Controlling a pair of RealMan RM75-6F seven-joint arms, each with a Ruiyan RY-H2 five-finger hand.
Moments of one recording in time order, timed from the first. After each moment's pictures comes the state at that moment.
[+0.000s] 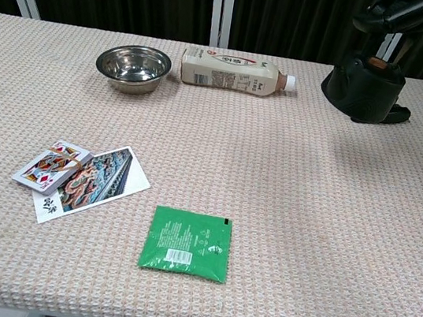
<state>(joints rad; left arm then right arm) -0.26 -1.37 -0.07 -1.11 1.48 1.36 -0.25 0.85 -1.14 0.25 -1.55 -1.18 0.69 0.22</state>
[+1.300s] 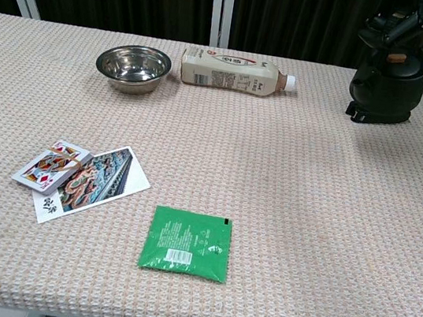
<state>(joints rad) -0.26 -1.39 -0.07 -1.08 1.47 1.35 -0.27 0.90 -1.15 0.20 -1.51 -1.18 0.68 -0.02</state>
